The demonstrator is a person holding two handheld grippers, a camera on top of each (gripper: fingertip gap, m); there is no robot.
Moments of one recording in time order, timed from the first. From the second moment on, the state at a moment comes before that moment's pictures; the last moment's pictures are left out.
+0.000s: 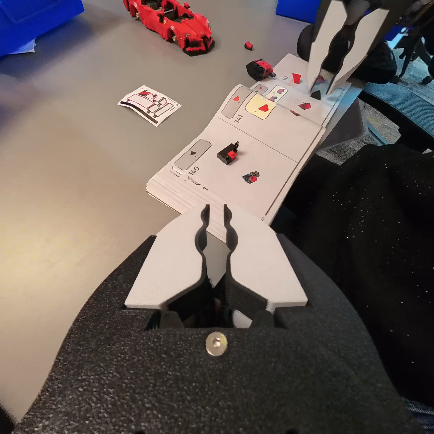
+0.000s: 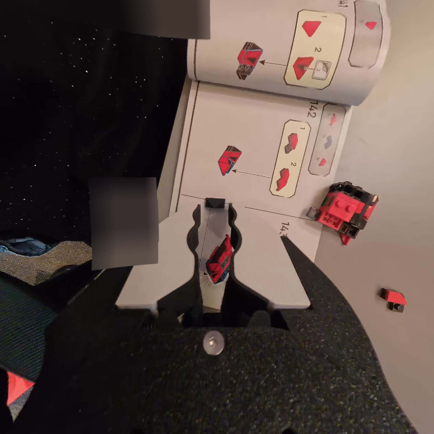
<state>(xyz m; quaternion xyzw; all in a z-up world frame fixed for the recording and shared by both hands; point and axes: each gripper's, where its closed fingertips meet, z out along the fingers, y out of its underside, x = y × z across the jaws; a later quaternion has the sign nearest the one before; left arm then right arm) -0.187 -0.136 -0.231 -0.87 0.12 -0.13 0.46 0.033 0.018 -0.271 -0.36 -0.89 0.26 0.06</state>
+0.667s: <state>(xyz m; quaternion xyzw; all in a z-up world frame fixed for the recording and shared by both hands) -0.196 -0.141 -0.237 -0.86 0.11 -0.13 0.48 0.030 0.015 -0.275 -0.38 -0.88 0.28 0.08</state>
